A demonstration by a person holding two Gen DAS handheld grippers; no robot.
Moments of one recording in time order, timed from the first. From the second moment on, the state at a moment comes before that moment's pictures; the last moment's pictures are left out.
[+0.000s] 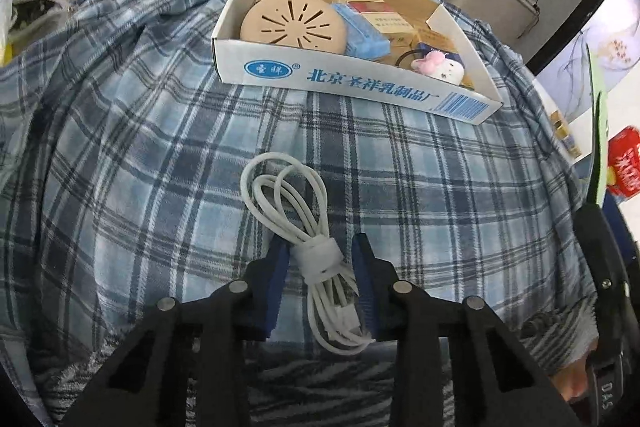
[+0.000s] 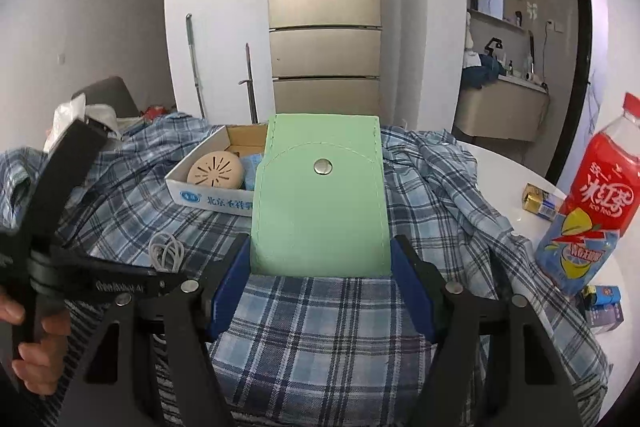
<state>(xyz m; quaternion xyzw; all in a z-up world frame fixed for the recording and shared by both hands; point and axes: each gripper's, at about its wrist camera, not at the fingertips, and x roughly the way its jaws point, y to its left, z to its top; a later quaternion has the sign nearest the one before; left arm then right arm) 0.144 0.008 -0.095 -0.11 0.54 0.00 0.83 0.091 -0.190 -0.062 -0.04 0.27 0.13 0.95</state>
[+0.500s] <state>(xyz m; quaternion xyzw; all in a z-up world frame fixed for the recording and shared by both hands) 0.080 -0.025 -0.040 0.05 0.28 -0.04 0.96 0.084 -0.189 -0.059 -0.04 0.25 0.14 0.96</state>
